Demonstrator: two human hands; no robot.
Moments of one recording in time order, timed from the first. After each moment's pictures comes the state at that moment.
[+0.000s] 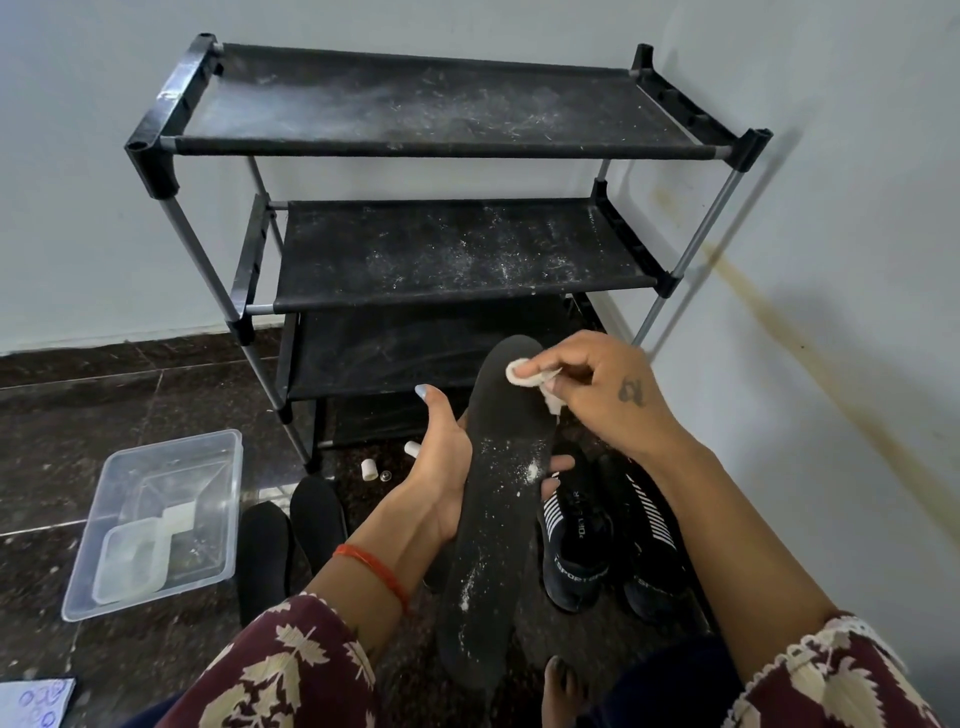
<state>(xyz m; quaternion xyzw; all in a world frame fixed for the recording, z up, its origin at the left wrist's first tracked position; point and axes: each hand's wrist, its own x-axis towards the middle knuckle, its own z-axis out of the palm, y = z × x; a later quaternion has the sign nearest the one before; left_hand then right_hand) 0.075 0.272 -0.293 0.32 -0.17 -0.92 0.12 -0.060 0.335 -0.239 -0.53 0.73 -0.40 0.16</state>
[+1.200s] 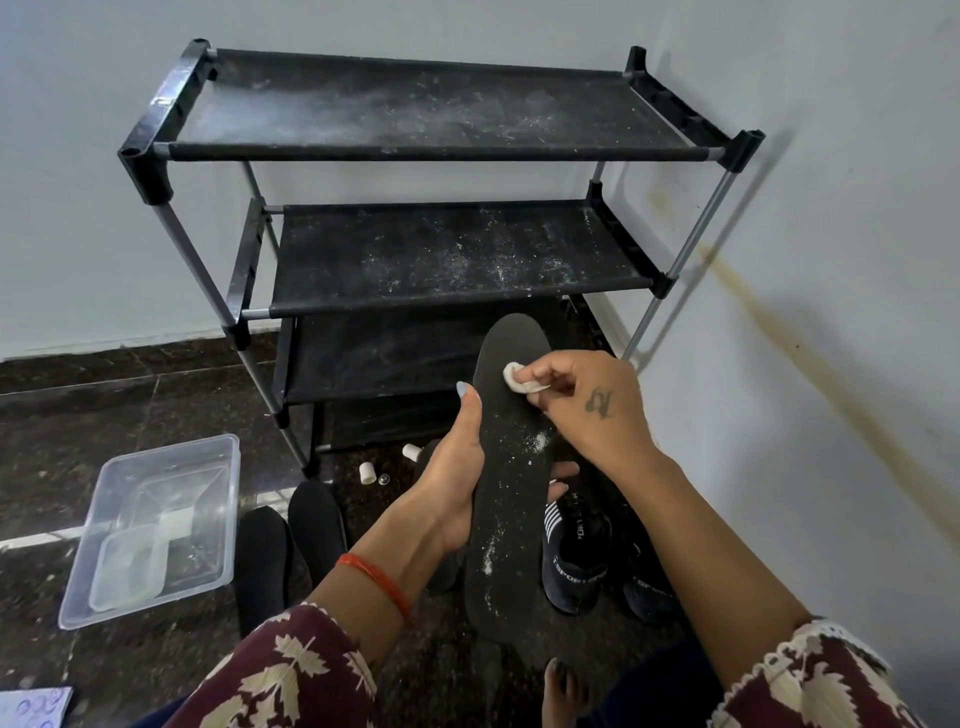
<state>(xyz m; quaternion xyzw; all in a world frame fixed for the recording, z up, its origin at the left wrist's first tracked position) 0.074 0.281 -0.285 0.33 -0.29 -0.89 0.09 -0.049 0.329 -0.253 -0.46 0.79 -0.38 0.13</state>
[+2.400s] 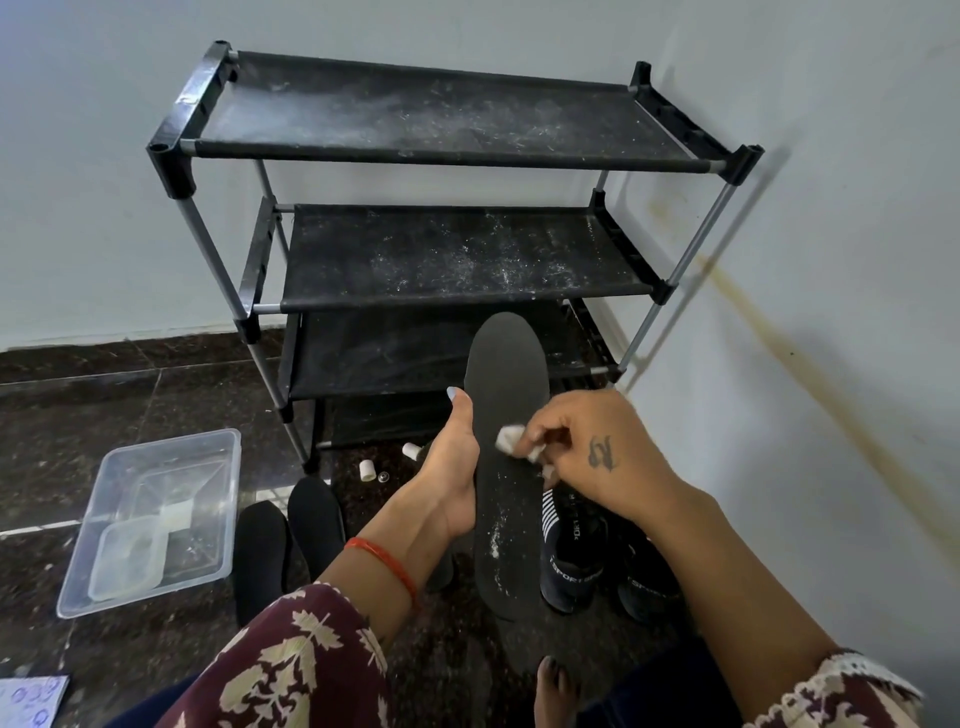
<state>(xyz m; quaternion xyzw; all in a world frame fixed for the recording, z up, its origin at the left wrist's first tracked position) 0.078 0.279 -0.280 0.38 -0.24 -0.89 0.11 -0.032 0.359 -0.242 -0.59 0.76 -0.23 0.15</state>
